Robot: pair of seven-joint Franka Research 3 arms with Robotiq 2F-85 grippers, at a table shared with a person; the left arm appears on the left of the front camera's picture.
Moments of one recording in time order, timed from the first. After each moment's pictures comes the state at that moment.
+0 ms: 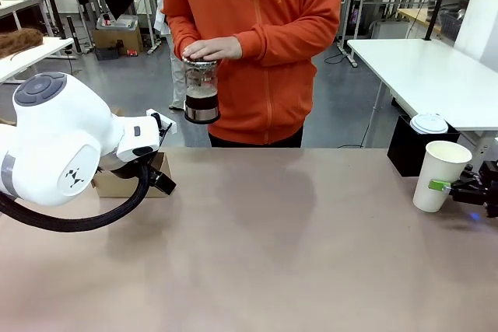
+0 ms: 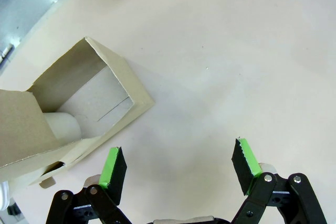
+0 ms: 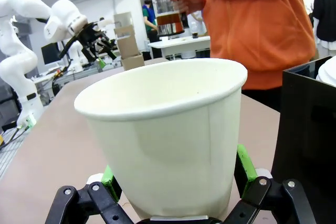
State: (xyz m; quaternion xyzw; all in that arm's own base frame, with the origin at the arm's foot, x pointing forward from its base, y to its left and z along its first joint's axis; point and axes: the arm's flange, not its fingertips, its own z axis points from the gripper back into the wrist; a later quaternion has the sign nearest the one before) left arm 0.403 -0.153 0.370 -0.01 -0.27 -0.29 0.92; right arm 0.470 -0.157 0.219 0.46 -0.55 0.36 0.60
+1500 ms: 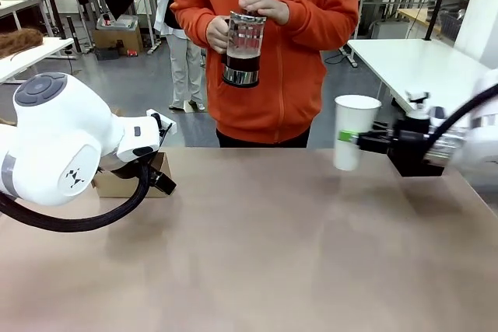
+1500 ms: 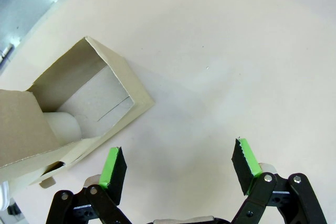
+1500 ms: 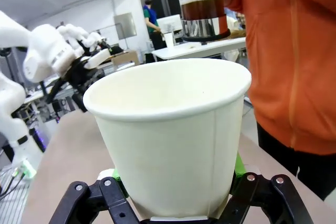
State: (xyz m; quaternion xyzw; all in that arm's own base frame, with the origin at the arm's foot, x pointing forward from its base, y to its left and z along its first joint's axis) left arm 0.403 -0.153 0.370 -0.01 -0.27 -0.29 0.92; right arm 0.512 0.061 0.321 0.47 -0.53 0.35 0.61
